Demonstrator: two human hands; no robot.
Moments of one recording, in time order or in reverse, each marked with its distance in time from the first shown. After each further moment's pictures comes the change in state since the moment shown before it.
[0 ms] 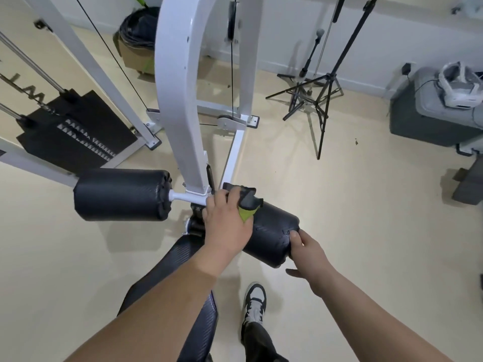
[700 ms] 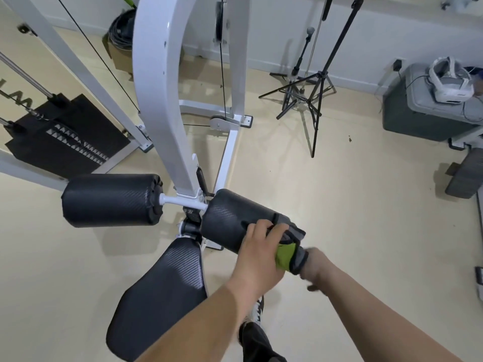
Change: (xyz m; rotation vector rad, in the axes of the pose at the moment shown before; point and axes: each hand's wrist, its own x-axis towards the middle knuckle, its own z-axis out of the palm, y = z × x) left_hand -0.063 0.054 0.037 -0.212 -0.153 0.375; right_hand 0.008 0.013 -0.034 -0.213 -0.058 0.236
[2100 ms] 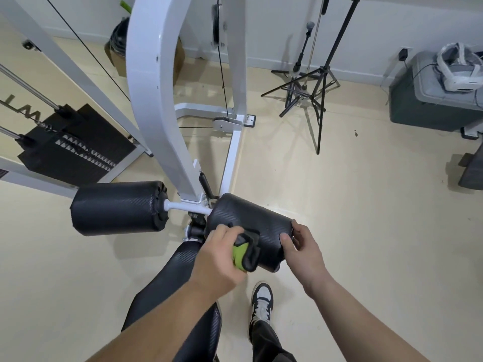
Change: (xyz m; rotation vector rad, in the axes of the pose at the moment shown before) left_hand -0.025 -0.060 -0.066 -0.030 -0.013 -0.122; right_hand -0.003 -0.013 0.030 0.333 0.141 -0.408
